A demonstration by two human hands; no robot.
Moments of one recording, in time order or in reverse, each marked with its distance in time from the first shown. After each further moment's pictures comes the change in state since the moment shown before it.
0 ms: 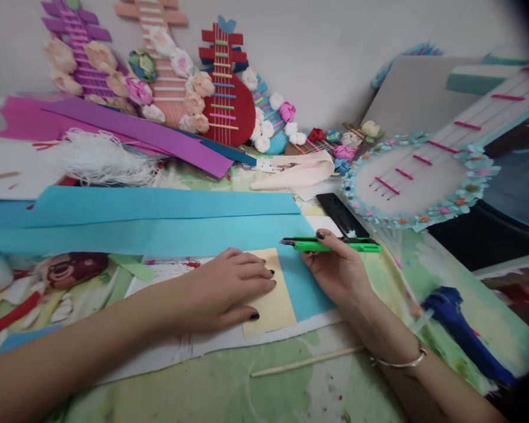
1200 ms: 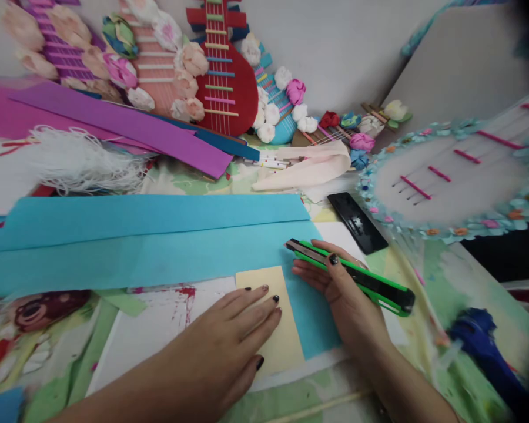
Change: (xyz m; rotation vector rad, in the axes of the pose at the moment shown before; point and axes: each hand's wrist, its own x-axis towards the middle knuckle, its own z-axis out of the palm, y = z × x) left_hand -0.007 0.025 0.019 0.092 0.029 -0.165; right_hand -0.009 0.010 0.007 -0.385 -0.012 -0.093
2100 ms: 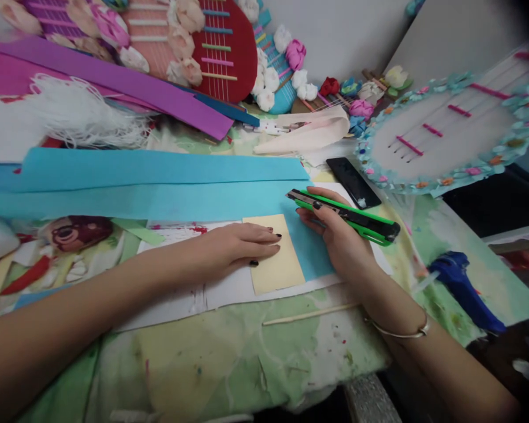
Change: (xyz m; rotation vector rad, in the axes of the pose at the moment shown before) left_hand 0.005 -0.040 -0.002 -0.294 0.039 0.117; right_hand -0.008 0.004 0.000 -0.161 -0.081 -0.171
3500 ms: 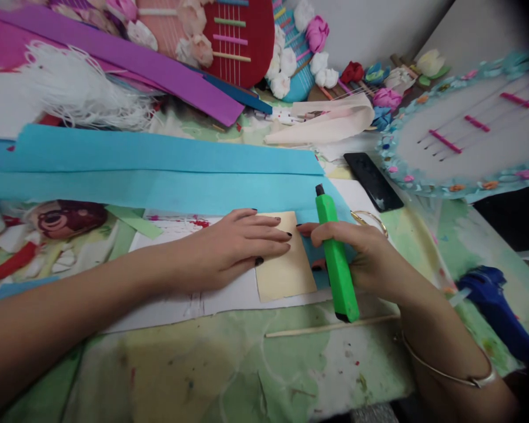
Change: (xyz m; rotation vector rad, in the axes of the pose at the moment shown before) left_hand -0.003 0.006 -0.006 0.025 -0.051 -0.057; right_hand -0.001 -0.015 -0.036 -0.790 -0.571 -0.286
